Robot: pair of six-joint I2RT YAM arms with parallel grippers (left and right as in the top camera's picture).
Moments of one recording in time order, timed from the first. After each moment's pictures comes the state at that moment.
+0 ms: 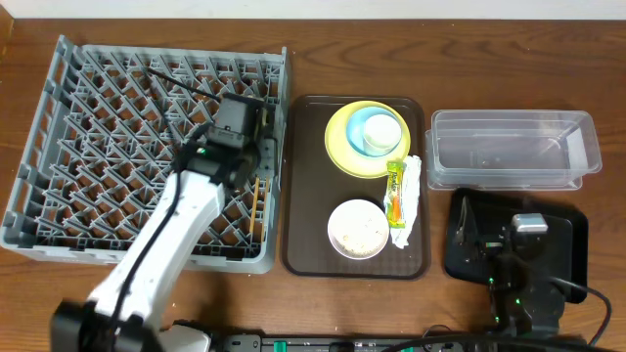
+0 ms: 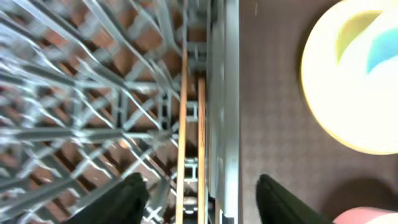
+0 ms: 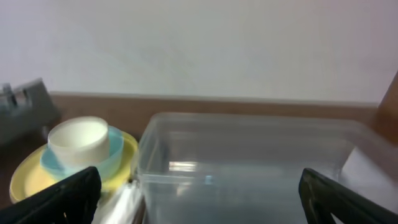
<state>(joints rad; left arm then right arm) -0.30 1.43 1.11 -0.69 -0.06 -0.25 -0.04 0.02 0.01 0.02 -0.07 0.01</state>
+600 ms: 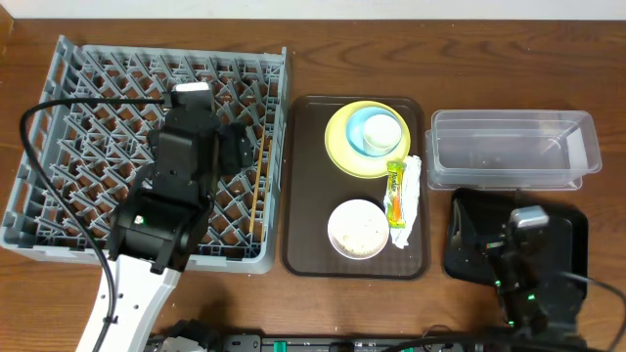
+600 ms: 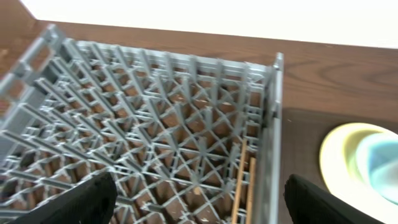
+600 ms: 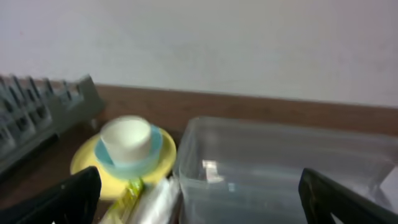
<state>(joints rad) -0.30 1.09 1.13 -0.70 -0.36 -0.25 -0.04 0.17 0.27 -0.21 -0.22 0.02</state>
